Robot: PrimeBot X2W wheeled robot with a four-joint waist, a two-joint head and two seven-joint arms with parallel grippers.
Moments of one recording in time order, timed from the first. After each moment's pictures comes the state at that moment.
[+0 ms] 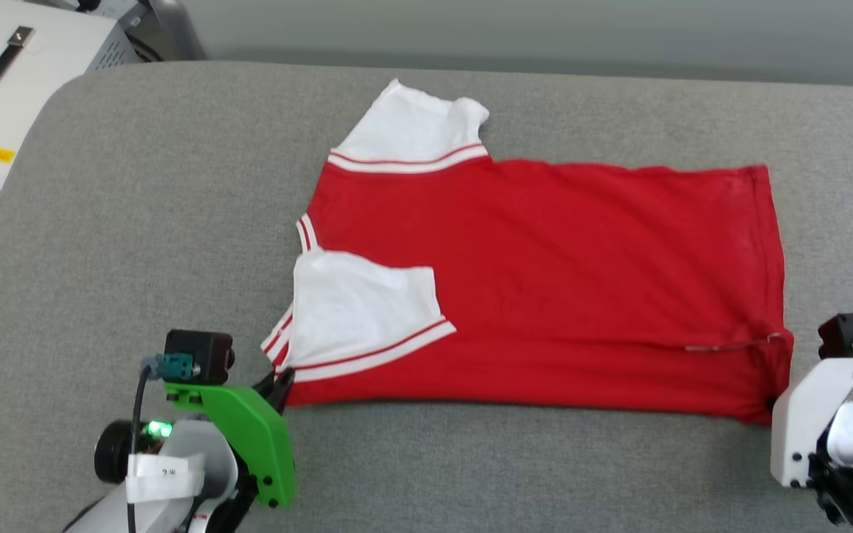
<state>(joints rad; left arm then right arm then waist) -0.27 0.63 -0.69 -0.05 -0.90 0.35 0.22 -0.13 -0.19 -0.13 0.09 0.20 0.13 0.77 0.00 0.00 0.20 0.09</state>
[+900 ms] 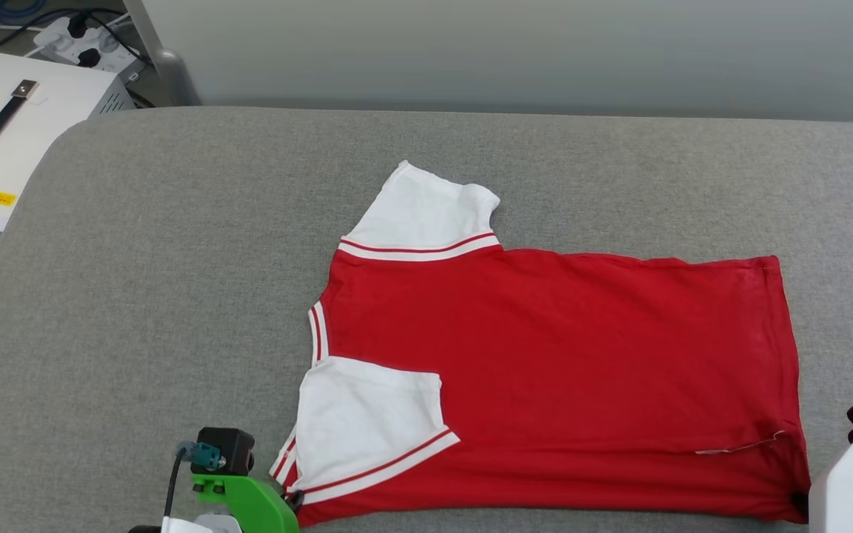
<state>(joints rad) -0.13 0.59 -0.77 0.11 -0.97 0.30 0.26 0.11 -0.25 -0.16 -0.10 0.35 0.13 0.94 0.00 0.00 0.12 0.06</state>
